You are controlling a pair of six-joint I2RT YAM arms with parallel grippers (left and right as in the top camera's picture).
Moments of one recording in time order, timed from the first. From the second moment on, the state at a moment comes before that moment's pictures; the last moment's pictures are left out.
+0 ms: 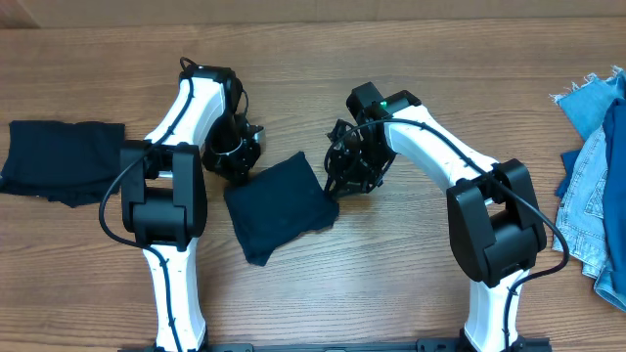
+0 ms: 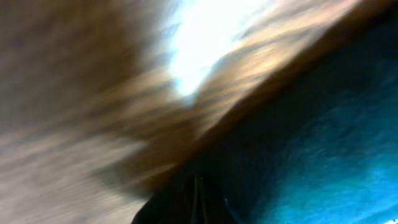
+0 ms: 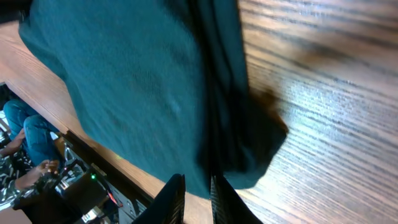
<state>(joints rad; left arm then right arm) -0.12 2.31 1.80 -1.42 0.21 0.21 0.43 2.09 1.56 -1.10 -0.64 0.22</state>
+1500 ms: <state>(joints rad) -0.04 2.31 1.80 -1.19 0.41 0.22 0.12 2.10 1.60 -0.97 -0.63 0.06</state>
